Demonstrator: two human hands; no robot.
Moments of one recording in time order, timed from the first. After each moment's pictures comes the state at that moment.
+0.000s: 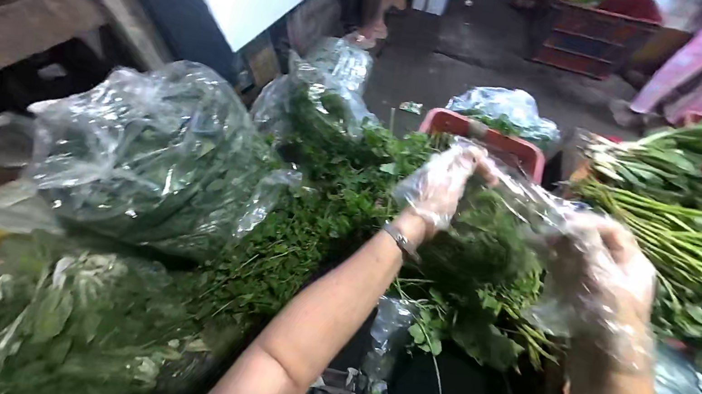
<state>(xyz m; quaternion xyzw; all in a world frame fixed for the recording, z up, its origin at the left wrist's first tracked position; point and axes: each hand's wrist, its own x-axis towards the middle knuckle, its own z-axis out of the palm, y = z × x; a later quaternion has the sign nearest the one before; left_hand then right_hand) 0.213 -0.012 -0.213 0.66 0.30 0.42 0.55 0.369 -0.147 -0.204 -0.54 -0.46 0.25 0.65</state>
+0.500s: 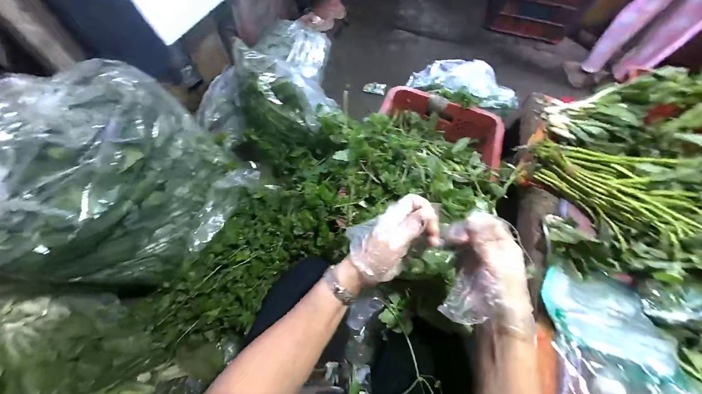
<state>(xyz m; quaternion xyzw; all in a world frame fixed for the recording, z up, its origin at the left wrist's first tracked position) 0.206 -0.057 -0.267 0.61 0.13 0.35 0.70 0.336 -0.154 -0.252 -0.52 -0.33 0.36 0.70</state>
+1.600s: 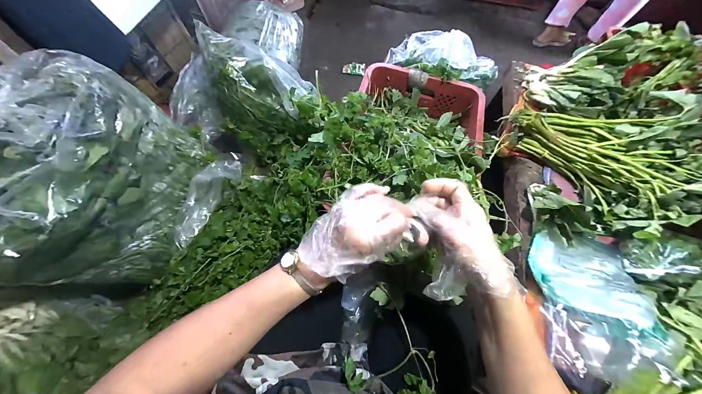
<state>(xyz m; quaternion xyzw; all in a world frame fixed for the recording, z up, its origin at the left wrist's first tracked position) 0.168 -0.052 -0.260 0.90 0.04 0.43 0.06 0.326 -0.151 -0.225 -0.63 -0.37 0.41 0.55</state>
